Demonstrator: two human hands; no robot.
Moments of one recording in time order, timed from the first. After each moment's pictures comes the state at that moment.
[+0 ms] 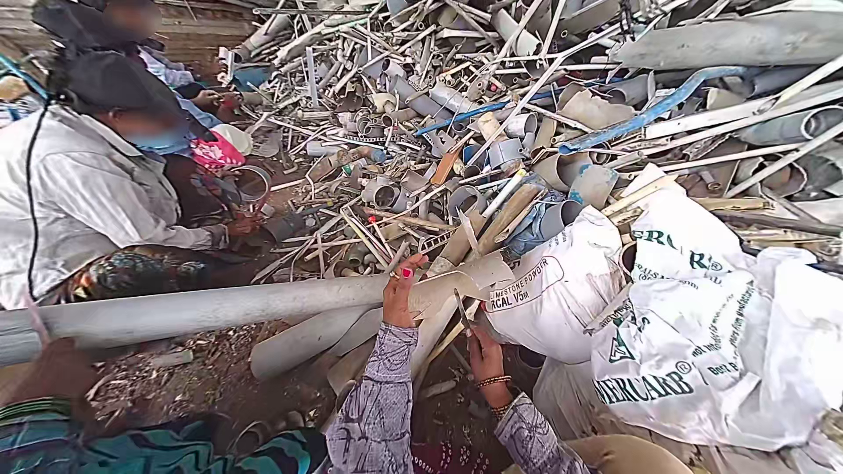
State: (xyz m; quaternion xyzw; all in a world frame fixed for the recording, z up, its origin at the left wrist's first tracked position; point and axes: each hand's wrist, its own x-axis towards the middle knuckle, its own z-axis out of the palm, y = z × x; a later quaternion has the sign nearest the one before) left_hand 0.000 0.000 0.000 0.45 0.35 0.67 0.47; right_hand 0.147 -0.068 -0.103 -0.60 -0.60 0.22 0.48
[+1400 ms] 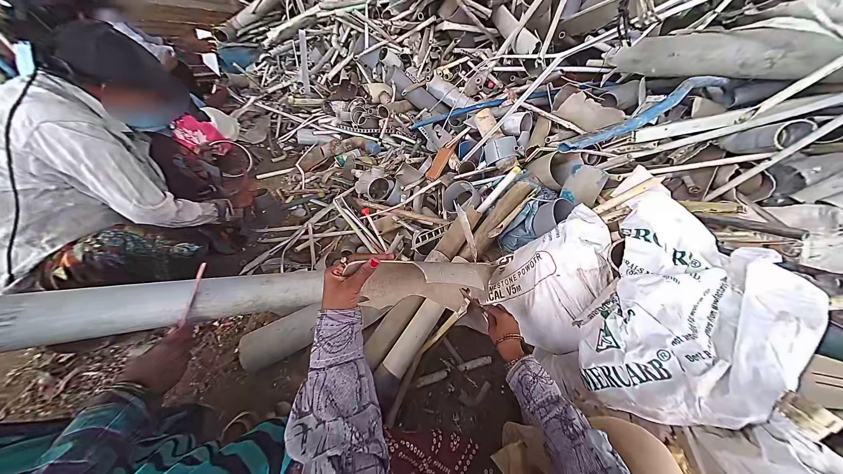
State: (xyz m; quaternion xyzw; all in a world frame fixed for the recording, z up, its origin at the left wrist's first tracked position) left_hand -0.075 0.001 0.013 0.47 0.33 0.71 0.41; right_hand 0.208 -0.027 -0.097 -0.71 -0.64 0.23 0.19
